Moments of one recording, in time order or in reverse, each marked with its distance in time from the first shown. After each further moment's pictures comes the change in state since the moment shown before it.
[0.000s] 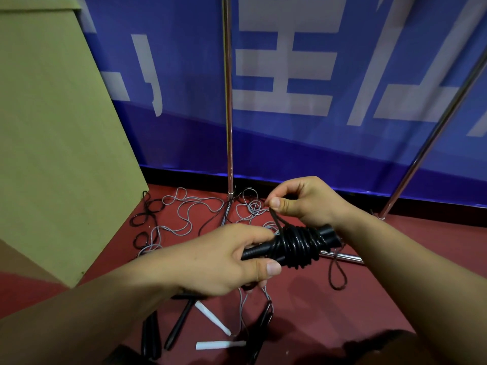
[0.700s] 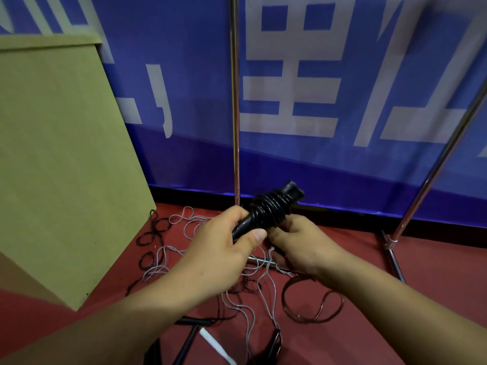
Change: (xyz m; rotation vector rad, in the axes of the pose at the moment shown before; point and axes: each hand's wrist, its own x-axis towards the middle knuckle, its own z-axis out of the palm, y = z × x) left_hand 0.015 -0.016 -0.010 0.136 0.729 0.010; right_hand -0.003 -0.005 0.041 0.178 0.028 0.175
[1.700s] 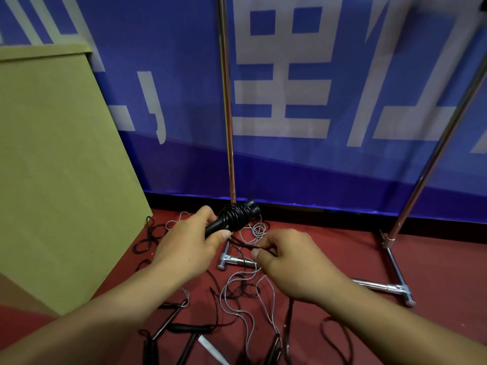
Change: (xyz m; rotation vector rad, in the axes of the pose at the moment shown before) left_hand 0.027 -0.034 -0.015 0.500 0.069 -0.239; right_hand -0.017 -0.002 0.005 -0.693 0.141 -0.042
